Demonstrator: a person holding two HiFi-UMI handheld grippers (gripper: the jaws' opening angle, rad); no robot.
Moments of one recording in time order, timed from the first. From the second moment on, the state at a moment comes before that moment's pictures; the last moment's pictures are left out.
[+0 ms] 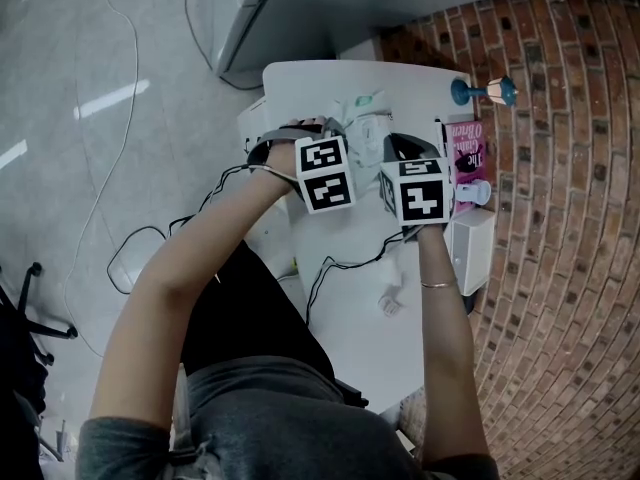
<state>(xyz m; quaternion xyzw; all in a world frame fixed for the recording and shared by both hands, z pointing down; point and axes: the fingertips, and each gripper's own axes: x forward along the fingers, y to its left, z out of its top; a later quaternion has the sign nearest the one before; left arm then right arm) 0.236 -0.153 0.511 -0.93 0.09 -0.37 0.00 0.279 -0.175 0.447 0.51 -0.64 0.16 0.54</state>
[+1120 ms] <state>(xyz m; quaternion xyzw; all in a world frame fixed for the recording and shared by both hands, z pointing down) 0.236 -0.154 0.510 -0.93 0.09 -0.36 0.00 0.331 -0.193 0.452 0.56 -0.63 0.19 0.50</state>
